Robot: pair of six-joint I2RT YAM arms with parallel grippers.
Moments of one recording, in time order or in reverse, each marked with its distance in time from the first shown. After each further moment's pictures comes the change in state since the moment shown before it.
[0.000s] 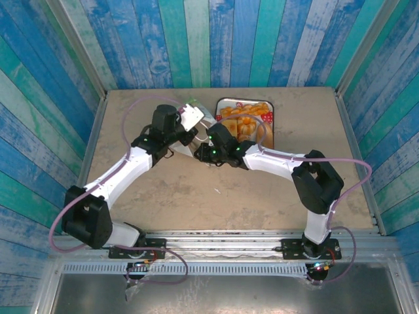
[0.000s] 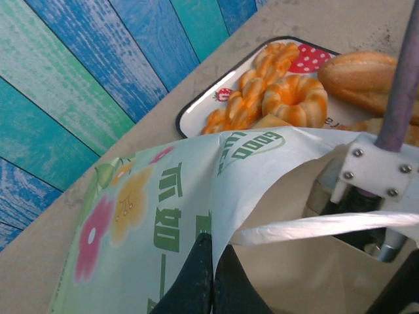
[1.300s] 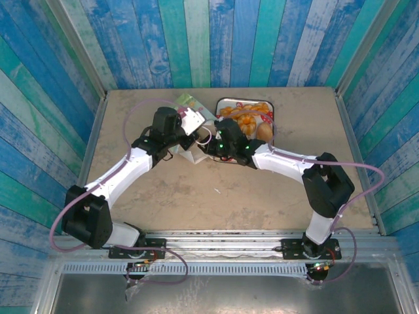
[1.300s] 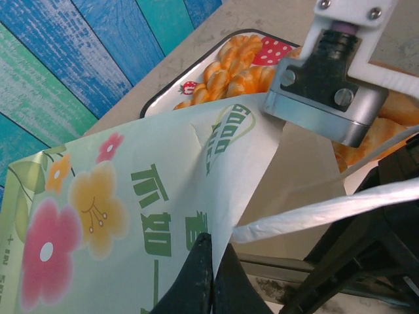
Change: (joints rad) left arm 0.001 0.000 -0.024 -0.021 0.101 -0.005; right arm -0.051 -0.083 -0.074 0.132 -0.028 0.053
